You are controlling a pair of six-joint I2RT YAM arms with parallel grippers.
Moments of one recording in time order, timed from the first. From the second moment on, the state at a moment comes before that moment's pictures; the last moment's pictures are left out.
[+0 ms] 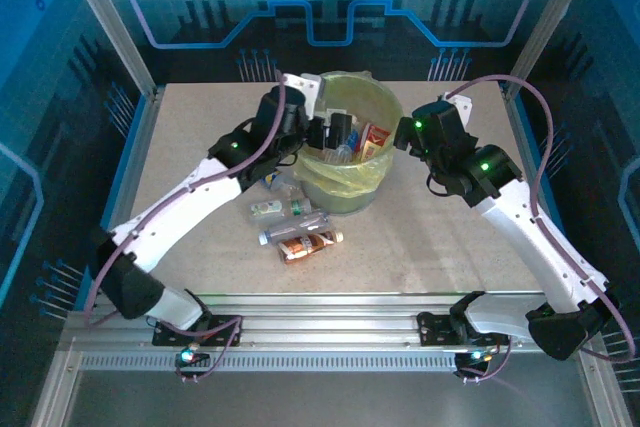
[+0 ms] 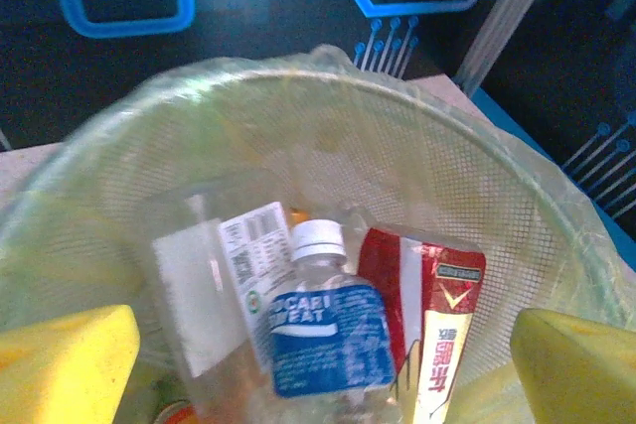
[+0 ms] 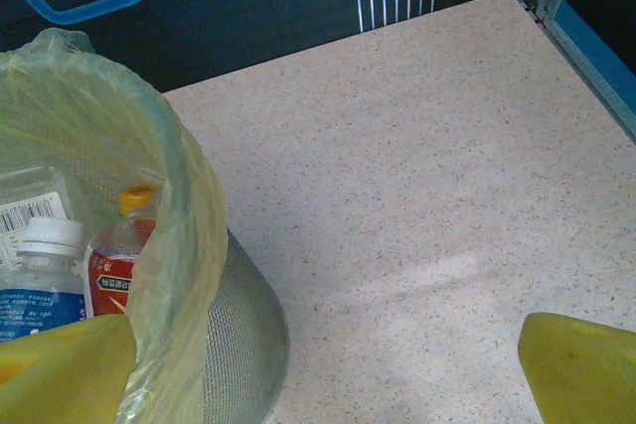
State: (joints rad) left arm -0.66 1.47 1.49 -0.41 -0.18 -0.31; right arm 0.54 1.22 1.43 -0.93 0.57 0.64
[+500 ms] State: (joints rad) left arm -0.52 1.14 1.05 -0.36 -0.23 -0.36; right arm 0.54 1.22 1.42 -0.94 0.57 0.65
